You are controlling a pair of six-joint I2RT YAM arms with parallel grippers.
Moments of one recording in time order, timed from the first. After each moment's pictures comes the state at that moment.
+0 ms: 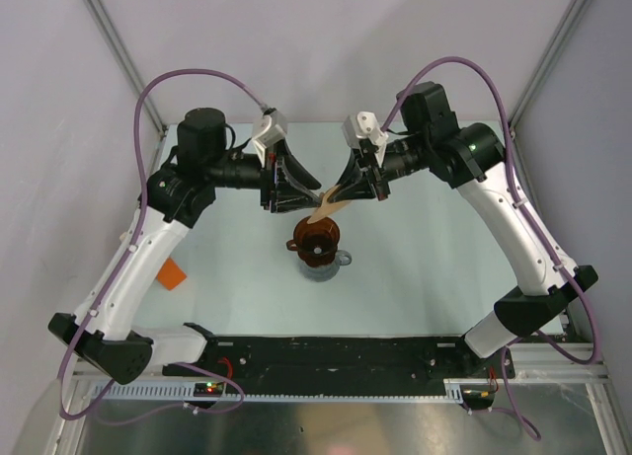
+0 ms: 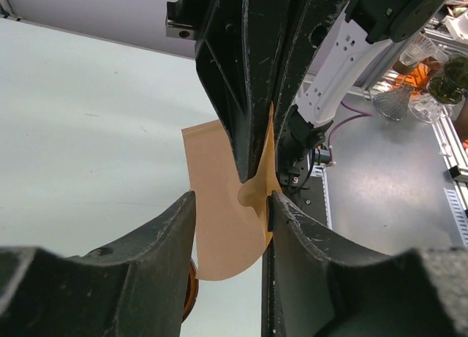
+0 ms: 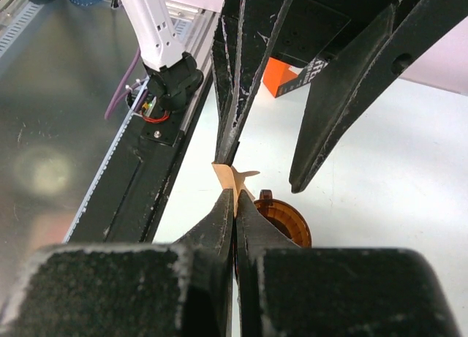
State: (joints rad) left arm -0.49 1.25 1.54 -0.56 1.04 0.03; right arm 0.61 1.57 2.01 -1.06 -1.11 -0.70
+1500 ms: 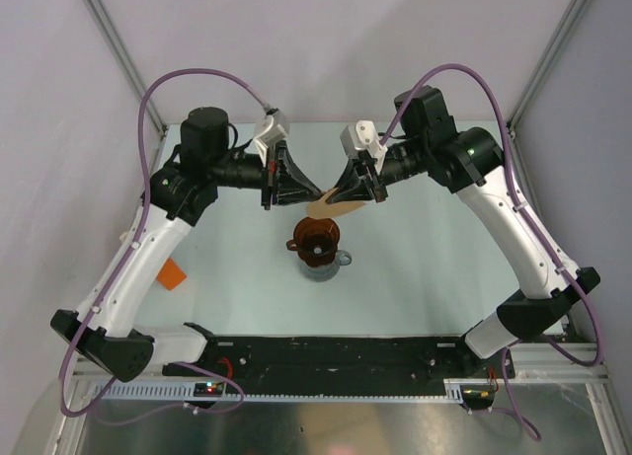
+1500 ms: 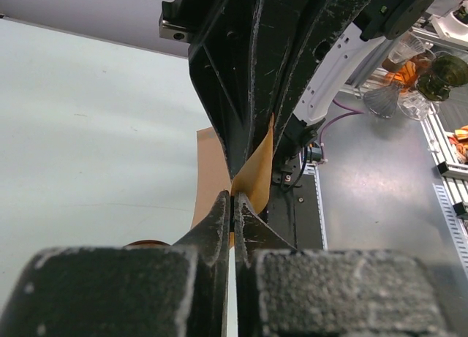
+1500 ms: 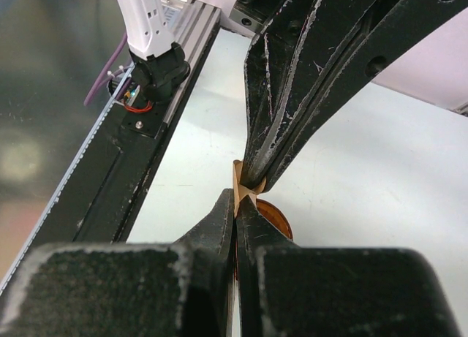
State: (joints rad) left arm -0.48 1.27 1.54 -0.57 1.07 0.02; right arm 0.64 1.55 1.98 -1.04 -1.08 -0.78
